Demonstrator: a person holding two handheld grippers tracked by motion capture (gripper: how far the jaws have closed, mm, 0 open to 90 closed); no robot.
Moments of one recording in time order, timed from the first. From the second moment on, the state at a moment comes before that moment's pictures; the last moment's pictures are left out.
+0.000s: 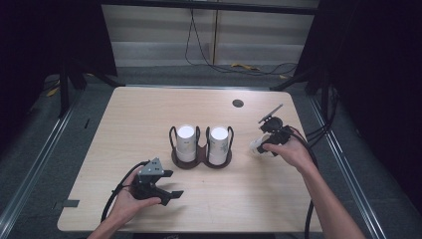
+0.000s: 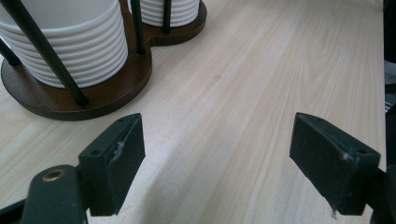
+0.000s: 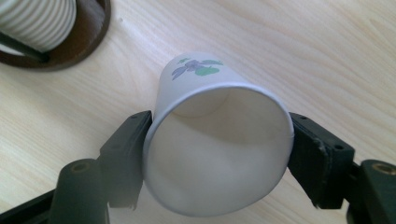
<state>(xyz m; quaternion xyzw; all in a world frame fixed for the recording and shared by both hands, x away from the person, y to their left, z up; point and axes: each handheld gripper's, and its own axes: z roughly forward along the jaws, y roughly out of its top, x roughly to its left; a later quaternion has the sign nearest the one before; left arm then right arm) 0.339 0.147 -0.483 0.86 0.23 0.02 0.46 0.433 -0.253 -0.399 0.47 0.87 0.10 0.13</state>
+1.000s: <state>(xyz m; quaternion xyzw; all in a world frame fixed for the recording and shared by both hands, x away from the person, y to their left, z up) 0.339 0.147 -0.483 0.86 0.22 0.02 0.46 0.444 -0.246 -0.420 0.50 0.84 0.18 0.13</state>
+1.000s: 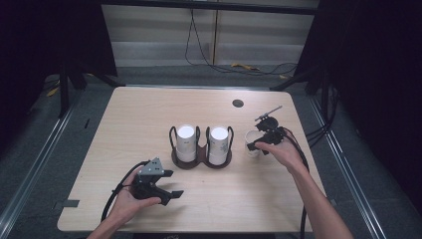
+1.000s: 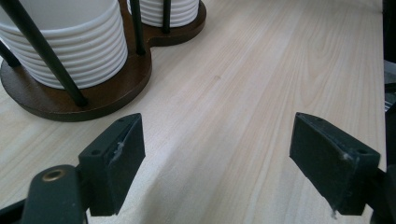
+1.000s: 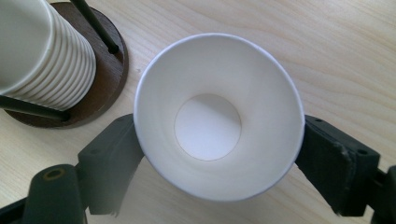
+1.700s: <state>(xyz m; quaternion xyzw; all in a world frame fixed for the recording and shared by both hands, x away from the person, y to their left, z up) 0.346 0.154 -0.478 0.85 0.26 0.04 0.46 0.386 -0.278 -0.420 0.52 0.78 0.30 0.18</state>
